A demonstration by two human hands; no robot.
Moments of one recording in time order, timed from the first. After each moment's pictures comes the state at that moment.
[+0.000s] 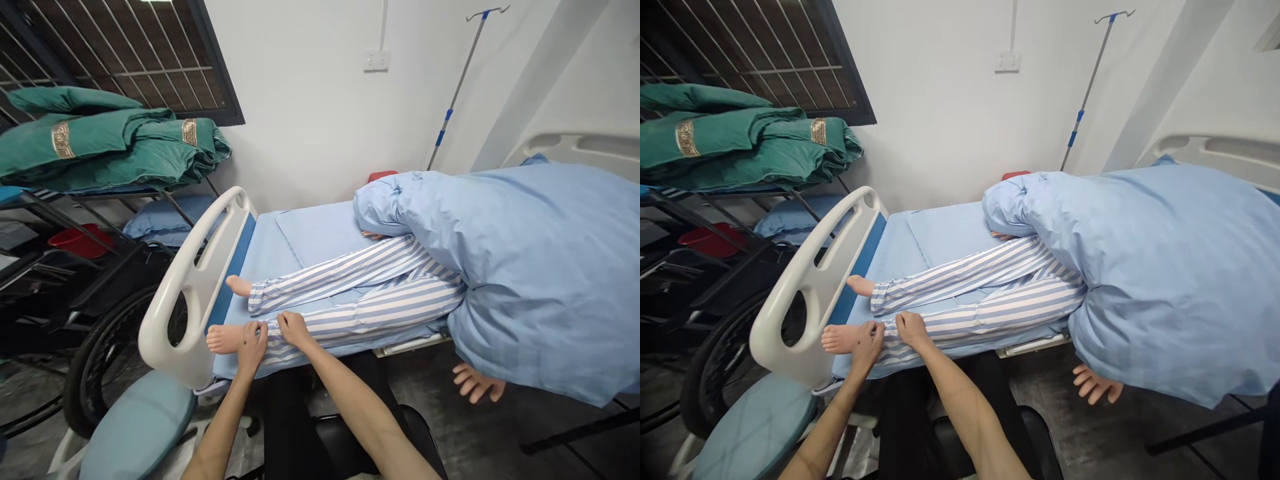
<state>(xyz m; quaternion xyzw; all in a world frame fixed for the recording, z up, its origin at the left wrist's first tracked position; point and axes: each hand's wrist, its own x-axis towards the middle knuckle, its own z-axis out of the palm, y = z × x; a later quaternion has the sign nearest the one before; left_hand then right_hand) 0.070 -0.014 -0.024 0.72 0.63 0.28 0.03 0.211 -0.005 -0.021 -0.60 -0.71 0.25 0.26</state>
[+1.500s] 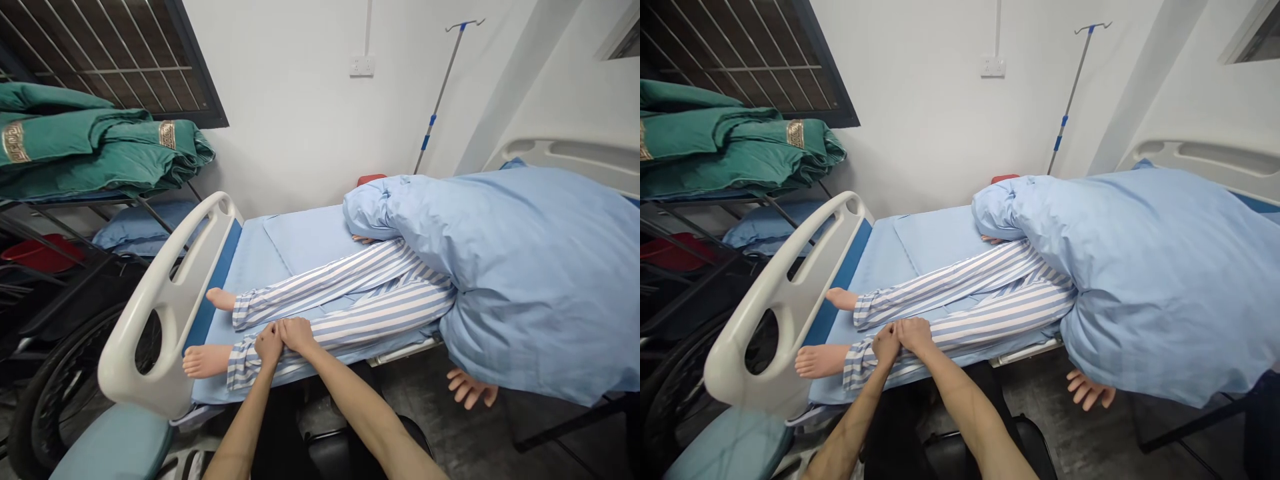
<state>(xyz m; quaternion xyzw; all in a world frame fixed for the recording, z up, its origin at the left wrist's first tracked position) 0.145 0.017 -0.055 0.60 0.74 0.25 0.16 0.248 0.005 -0.013 -0.65 -0.73 0.17 0.13</state>
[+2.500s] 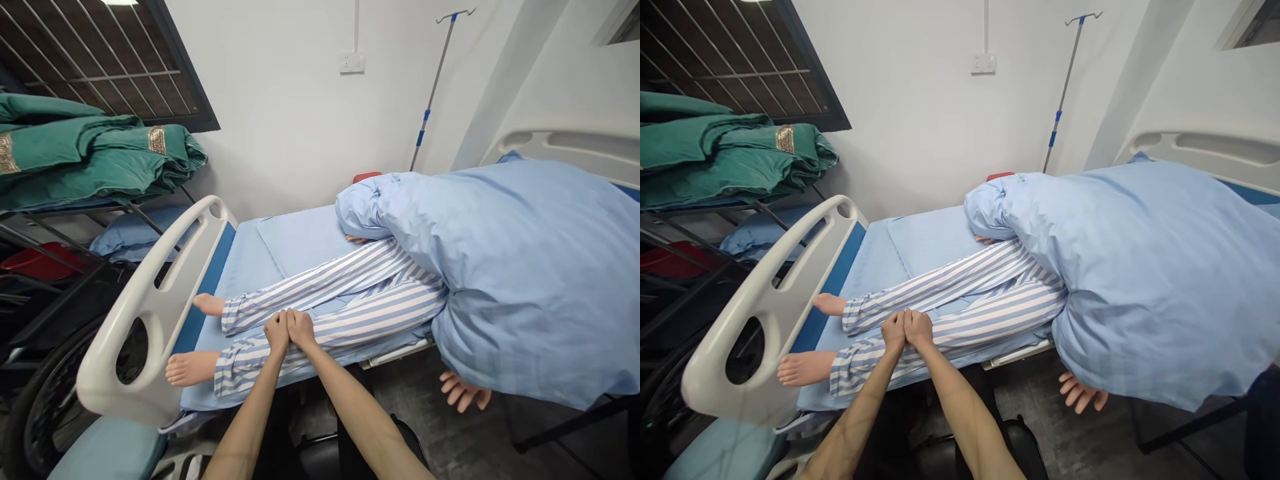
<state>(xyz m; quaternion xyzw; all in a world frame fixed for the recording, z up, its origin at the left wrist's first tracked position) 0.218 0.028 -0.035 0.55 0.70 0.38 0.25 0.292 0.011 -0.026 -0.70 -0.59 0.25 0.32</state>
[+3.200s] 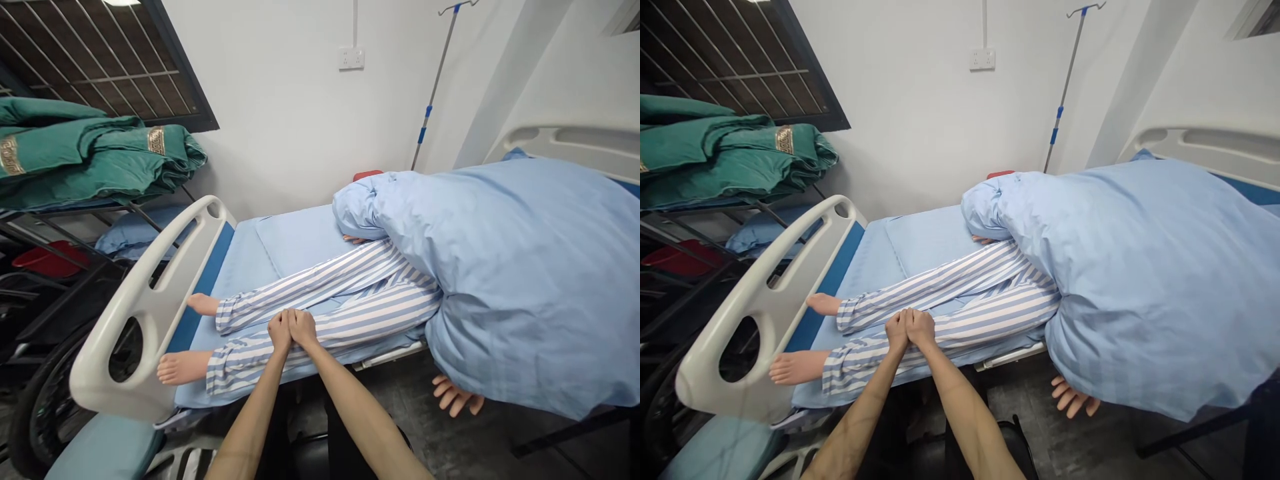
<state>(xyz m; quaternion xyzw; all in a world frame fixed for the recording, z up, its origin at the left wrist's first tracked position) 0.252 0.024 -0.038 0.55 0.68 0.41 0.25 0.325 0.006 -0.027 -0.70 -0.59 0.25 0.33</state>
